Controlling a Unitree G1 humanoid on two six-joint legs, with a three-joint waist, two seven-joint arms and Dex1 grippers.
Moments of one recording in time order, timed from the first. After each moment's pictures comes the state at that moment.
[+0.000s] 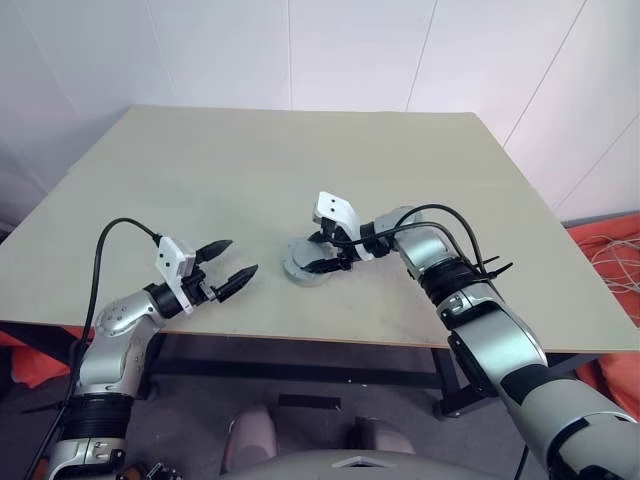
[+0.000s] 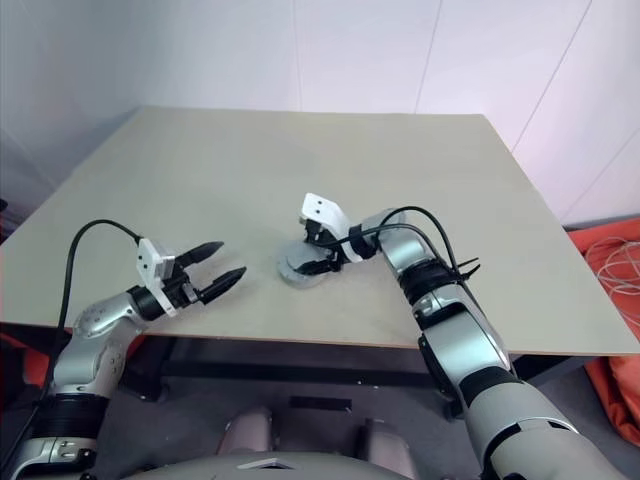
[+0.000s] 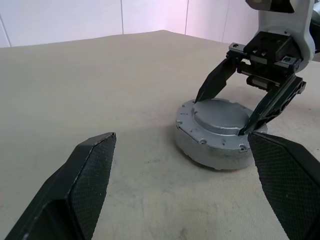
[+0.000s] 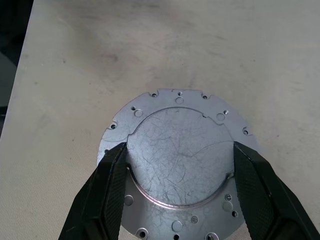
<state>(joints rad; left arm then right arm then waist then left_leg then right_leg) -0.10 0.44 0.15 0.09 -0.42 0.08 -0.94 -0.90 -0.25 0.36 0.76 -0.05 0.18 1.18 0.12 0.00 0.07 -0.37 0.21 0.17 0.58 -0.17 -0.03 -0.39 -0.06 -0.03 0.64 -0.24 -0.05</state>
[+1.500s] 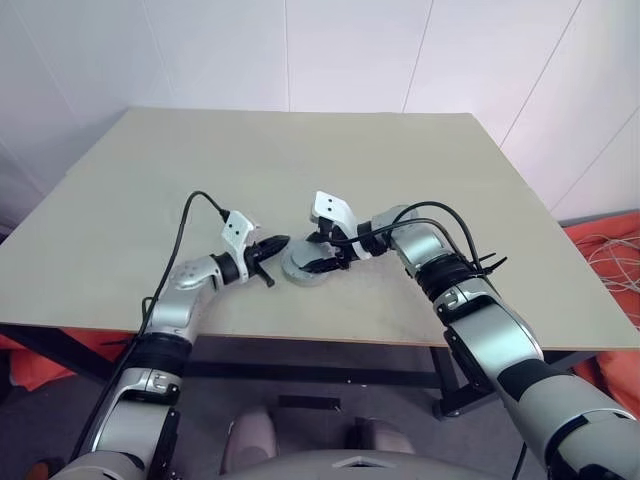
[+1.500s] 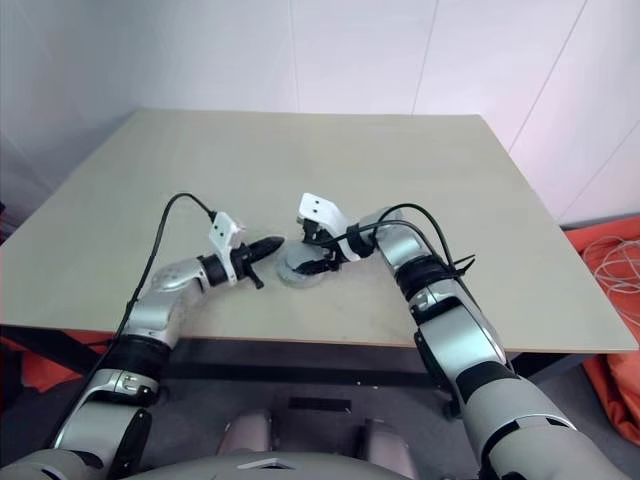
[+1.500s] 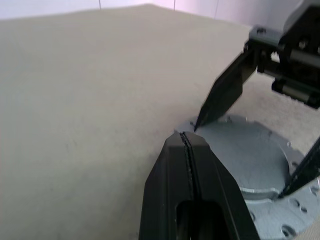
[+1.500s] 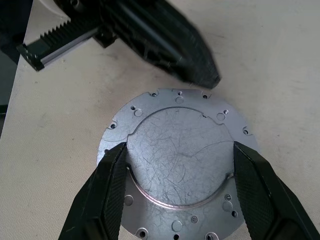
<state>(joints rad) -0.41 0.31 -0.05 0.37 -0.25 0.15 -0.82 -0.93 -0.23 0.36 0.82 -0.06 0.16 1.18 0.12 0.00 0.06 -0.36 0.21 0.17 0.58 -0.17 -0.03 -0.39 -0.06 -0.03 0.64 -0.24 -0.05</state>
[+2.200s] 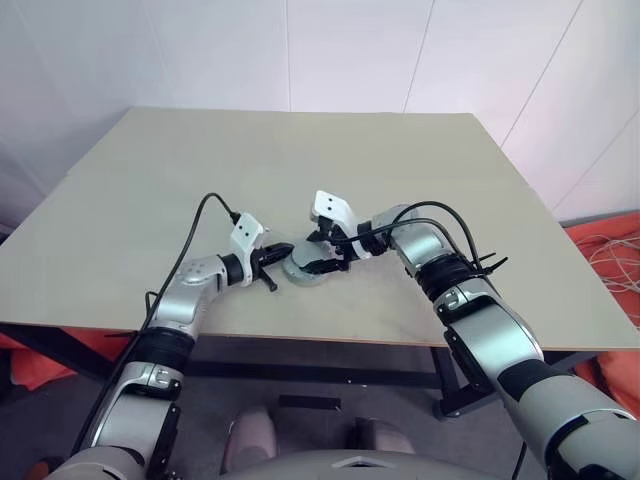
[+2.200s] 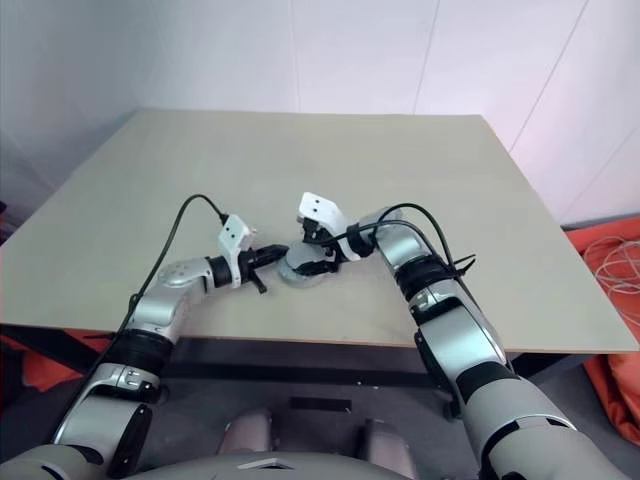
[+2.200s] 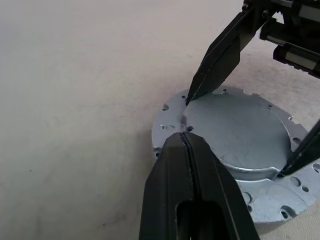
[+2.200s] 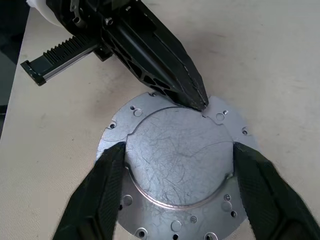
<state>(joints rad) -0.45 0.31 -0.08 0.38 -0.21 0.21 -0.83 -0.92 -0.23 0.36 0.81 -0.06 0.19 1.17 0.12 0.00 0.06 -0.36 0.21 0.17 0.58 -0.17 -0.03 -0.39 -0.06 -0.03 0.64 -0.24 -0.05</state>
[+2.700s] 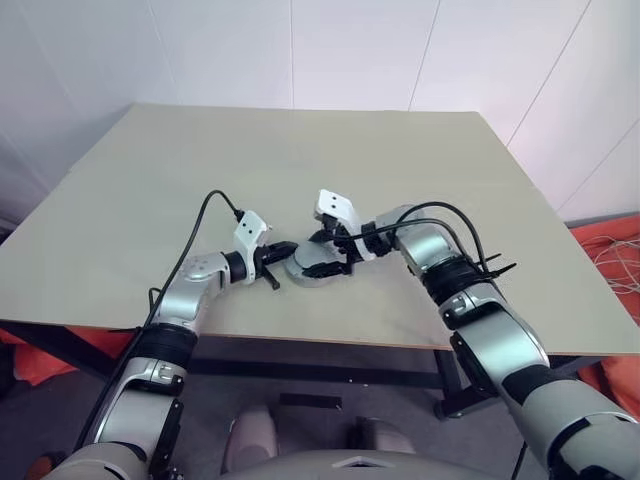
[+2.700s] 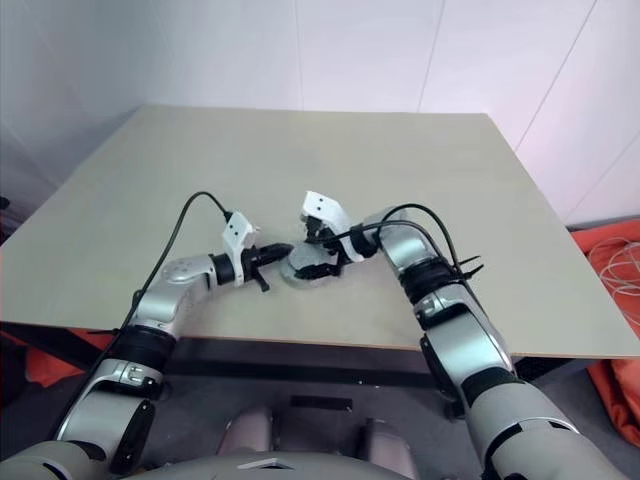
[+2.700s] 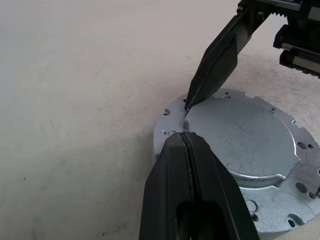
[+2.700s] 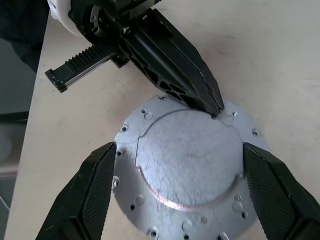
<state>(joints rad) -0.47 0.30 -0.08 0.38 -0.21 0.23 -0.84 -0.88 -0.29 0.34 0.64 -0.01 0.34 1.24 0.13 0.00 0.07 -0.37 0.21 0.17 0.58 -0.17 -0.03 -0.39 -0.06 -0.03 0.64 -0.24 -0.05</state>
